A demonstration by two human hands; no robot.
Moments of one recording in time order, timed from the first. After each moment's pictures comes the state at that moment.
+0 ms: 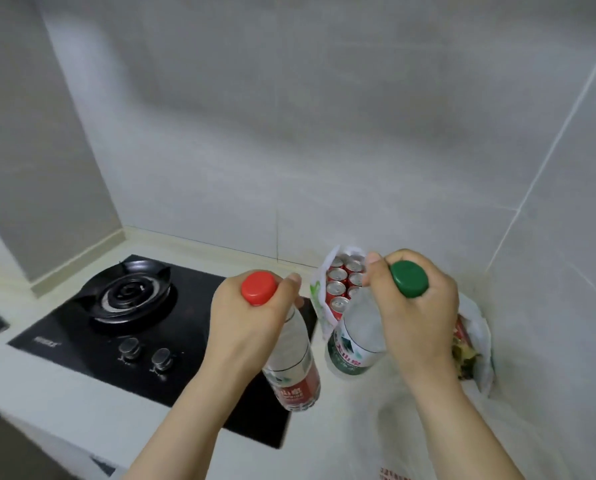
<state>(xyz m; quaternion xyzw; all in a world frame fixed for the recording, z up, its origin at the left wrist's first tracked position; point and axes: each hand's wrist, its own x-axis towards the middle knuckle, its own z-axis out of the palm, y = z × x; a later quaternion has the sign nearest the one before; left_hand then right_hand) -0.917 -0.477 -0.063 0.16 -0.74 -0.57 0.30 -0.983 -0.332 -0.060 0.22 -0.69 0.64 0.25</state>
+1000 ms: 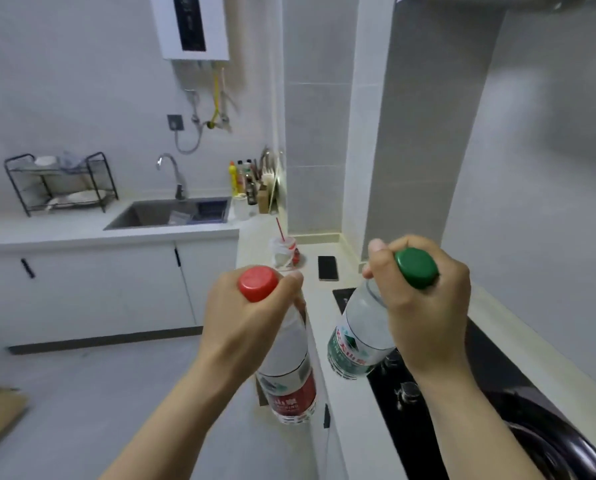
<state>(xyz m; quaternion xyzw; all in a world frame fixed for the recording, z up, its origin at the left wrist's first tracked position) -0.723 -0.585 -0.027 0.49 -0.61 -0.28 0.55 -0.890 -0.582 -0.022 0.58 -0.41 0.70 -0.11</state>
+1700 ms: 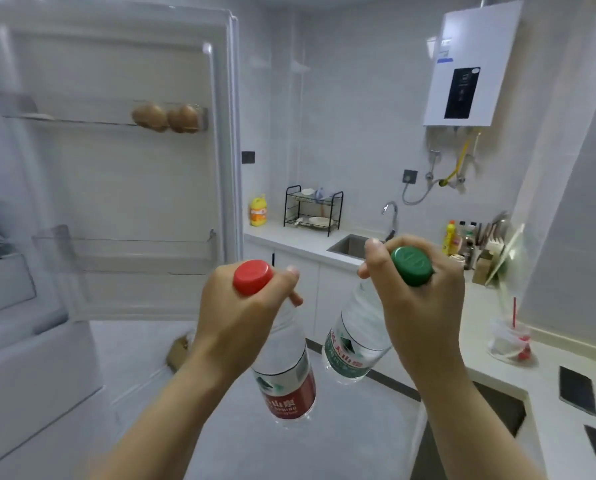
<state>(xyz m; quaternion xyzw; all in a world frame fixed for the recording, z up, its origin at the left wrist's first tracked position) -0.475 -0.428 0.021 0.63 -0.43 -0.02 0.65 -0.605 -0.540 0.028 0.69 -0.12 0.64 -0.31</state>
